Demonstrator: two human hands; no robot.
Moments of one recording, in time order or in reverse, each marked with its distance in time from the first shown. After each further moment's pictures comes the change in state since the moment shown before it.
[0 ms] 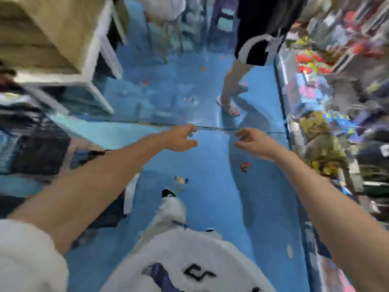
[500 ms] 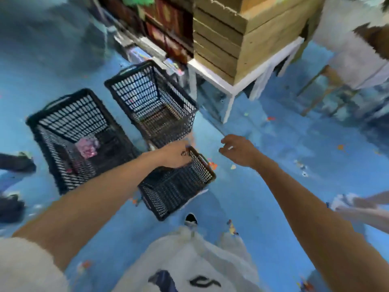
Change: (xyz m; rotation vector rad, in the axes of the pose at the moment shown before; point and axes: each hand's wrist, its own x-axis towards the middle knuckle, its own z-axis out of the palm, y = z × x) left_hand -0.233 -0.337 -0.108 -0.408 0.393 -0.633; right_hand 0.180 -0.447 0.200 -0.268 -0.360 -0.702
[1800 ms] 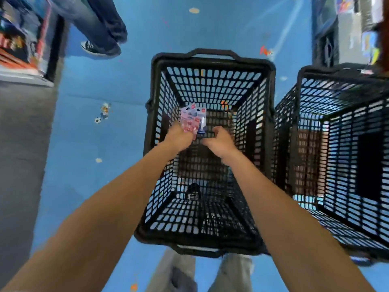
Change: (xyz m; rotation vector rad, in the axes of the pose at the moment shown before) left_hand 0.012 -0.525 -0.119 -1.088 0.663 -0.921; right_hand 0.403 -0.376 0.464 0.059 -0.630 0.022
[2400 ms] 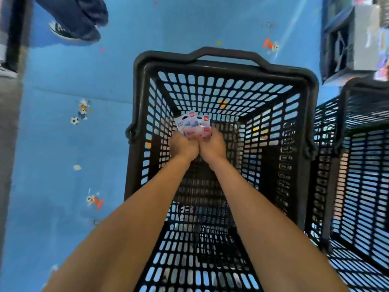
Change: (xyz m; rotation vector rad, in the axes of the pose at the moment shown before) left_hand 0.134 -0.028 0.059 -0.106 0.211 -0.232; right_hand 0.135 0.012 0.055 -0.004 0.202 0.006
